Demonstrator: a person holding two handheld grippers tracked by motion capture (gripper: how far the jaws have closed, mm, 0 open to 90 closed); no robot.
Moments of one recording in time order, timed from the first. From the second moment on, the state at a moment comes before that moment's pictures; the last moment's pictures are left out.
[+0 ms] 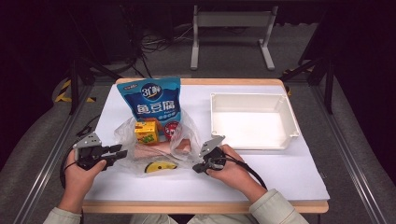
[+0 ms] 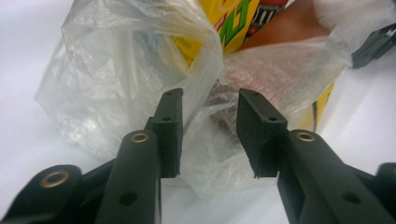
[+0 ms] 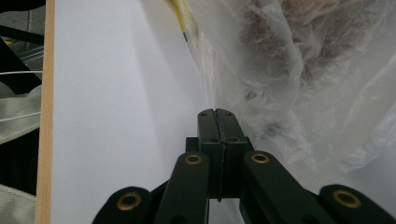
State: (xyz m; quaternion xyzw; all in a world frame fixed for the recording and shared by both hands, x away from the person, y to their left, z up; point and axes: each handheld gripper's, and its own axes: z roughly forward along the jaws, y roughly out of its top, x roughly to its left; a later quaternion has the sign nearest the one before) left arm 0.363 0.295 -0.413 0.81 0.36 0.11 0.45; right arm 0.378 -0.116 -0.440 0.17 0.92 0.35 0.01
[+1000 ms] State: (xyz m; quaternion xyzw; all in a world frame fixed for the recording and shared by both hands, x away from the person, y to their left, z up) left arm 0.373 0.256 -0.417 0.83 0.33 0.11 0.44; right arm 0.379 -0.116 -0.438 0.17 0.92 0.36 0.01
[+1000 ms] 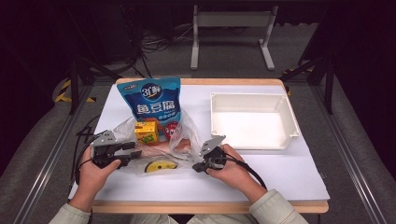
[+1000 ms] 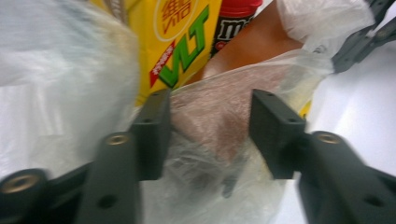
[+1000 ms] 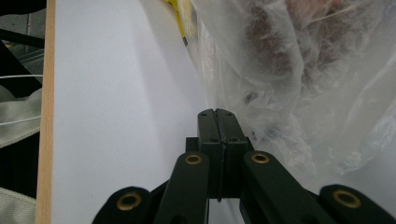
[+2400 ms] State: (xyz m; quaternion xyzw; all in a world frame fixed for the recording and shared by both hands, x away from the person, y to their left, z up) left arm 0.354 0.270 -0.412 0.83 0.32 0.08 0.44; right arm 0.380 -0.115 -0.433 0.17 0.92 0.37 0.02
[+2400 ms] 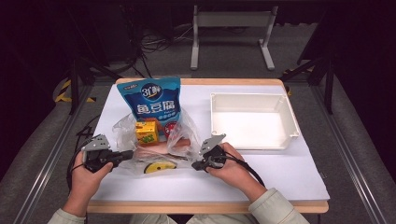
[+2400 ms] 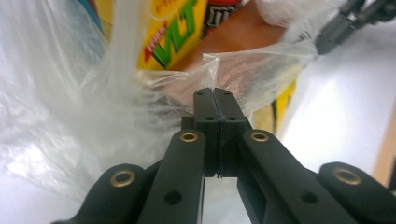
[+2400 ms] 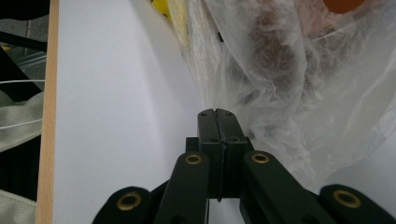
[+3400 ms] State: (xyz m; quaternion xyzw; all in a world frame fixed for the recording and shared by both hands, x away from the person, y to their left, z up) left arm 0.359 0.269 -0.449 0.86 0.36 0.02 0.37; right arm 0.372 -0.126 -0.393 0.18 0.87 0.46 0.07
